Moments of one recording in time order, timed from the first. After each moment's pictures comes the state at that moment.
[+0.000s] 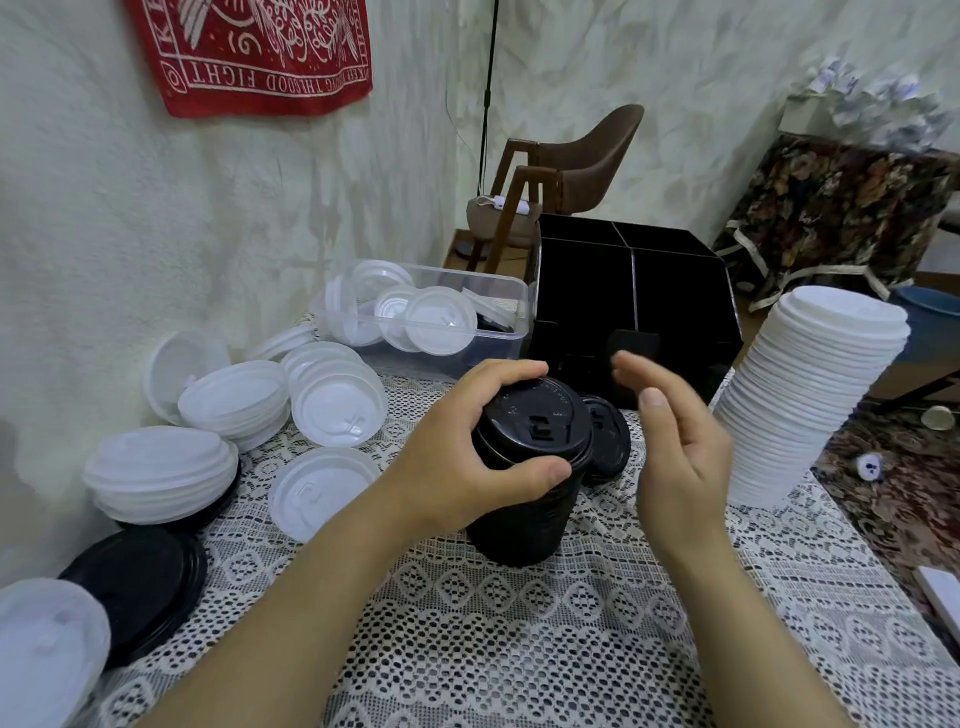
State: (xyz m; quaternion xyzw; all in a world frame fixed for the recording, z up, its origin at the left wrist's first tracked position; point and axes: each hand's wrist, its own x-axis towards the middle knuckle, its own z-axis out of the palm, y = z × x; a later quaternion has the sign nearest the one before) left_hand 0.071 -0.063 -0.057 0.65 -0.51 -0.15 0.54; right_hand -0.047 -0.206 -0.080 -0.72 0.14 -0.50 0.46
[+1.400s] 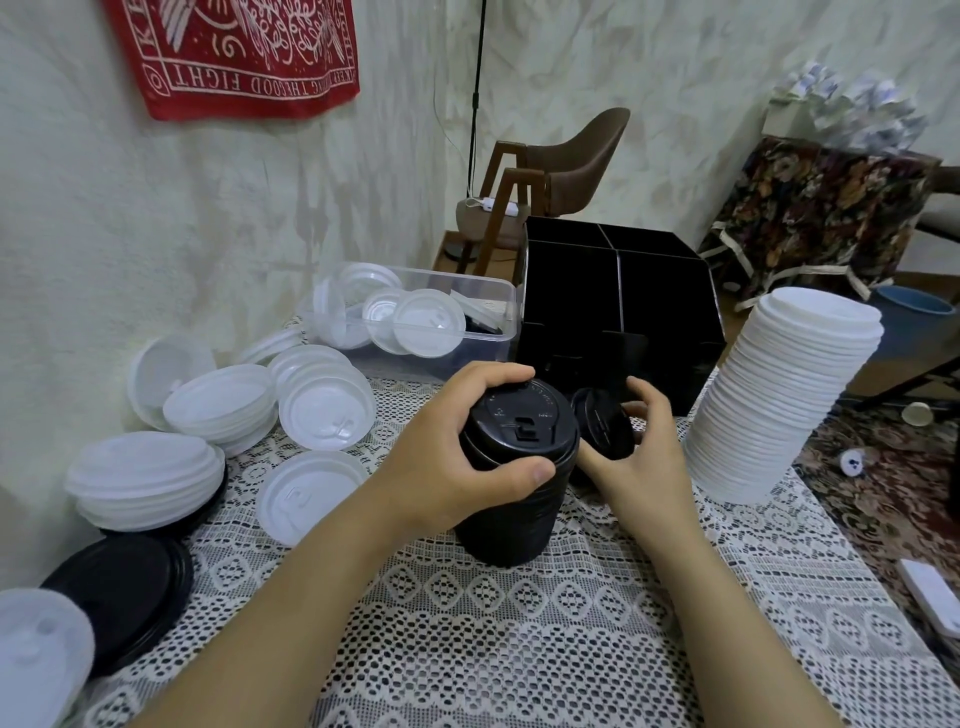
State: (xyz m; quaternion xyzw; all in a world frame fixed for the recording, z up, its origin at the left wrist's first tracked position) left_hand 0.070 -0.064 -0.058 0.66 -0.50 -0.16 0.54; right_hand -0.046 -0.230 -0.105 -0.78 0.34 -0.34 0.40
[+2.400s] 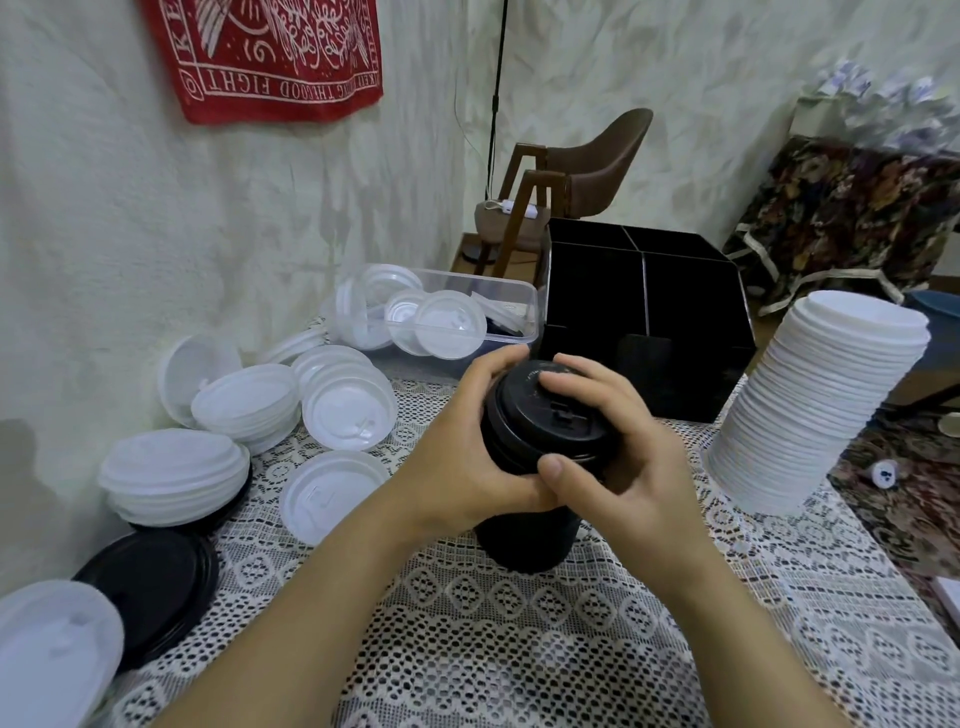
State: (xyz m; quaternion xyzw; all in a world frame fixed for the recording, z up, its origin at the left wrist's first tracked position) left_hand 0.079 -0.068 -0.067 0.64 -0.48 -0.19 0.57; right_hand -0.042 -0.178 -0.065 -0.78 0.00 -0.38 0.49
